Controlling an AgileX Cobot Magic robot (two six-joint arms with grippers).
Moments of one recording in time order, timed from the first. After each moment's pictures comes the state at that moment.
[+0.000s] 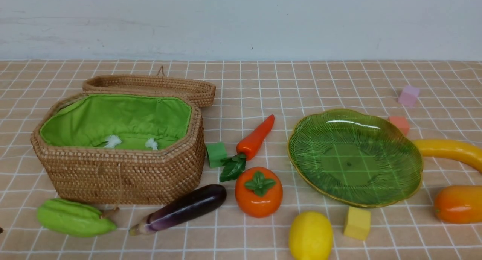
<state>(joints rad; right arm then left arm) -0.04 -0.01 0.01 0.11 0.39 0.03 -0.16 0.05 -0.19 -0.11 0.23 -0.57</state>
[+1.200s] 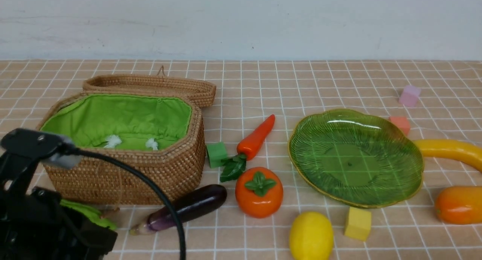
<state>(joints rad) 0.00 0.04 -0.22 0.78 0.55 0.06 -0.21 0.97 -0.69 -0.48 0.84 0.45</state>
